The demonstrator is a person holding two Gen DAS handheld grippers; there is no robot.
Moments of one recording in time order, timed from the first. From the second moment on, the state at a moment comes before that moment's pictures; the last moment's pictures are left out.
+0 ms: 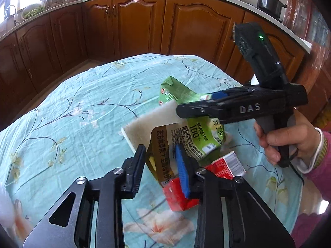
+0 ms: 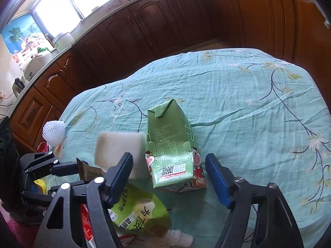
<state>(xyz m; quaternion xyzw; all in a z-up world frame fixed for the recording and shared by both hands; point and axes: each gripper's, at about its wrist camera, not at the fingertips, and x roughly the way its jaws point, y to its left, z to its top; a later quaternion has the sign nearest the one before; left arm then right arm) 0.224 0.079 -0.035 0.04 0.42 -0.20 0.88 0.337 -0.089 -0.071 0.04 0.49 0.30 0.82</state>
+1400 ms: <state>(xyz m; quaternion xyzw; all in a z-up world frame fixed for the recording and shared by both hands) 0.190 -0.072 -0.042 0.15 0.46 -0.26 0.83 0.181 -0.312 -0.009 0.21 0.36 0.19 0.89</state>
